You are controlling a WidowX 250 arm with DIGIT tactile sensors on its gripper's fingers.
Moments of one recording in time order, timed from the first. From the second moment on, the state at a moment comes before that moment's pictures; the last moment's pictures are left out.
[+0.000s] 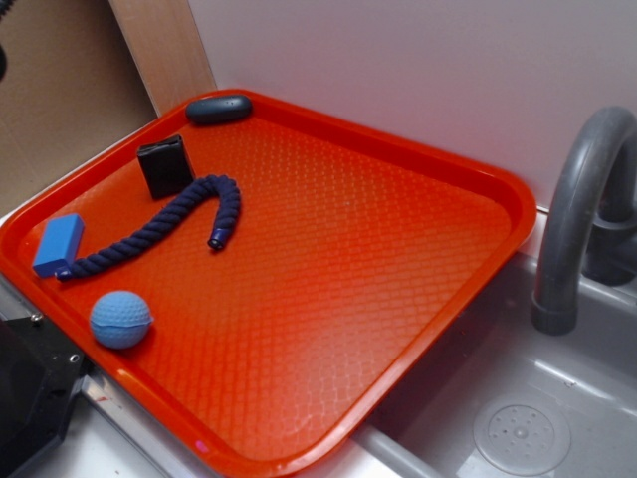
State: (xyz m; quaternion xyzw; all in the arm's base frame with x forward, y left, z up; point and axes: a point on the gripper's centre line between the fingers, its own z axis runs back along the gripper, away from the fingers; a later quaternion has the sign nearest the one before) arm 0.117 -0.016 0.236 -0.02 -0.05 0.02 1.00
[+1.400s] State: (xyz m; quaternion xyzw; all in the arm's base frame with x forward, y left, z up) arm 0.232 0.109 0.102 0.00 -0.05 -0.17 0.98
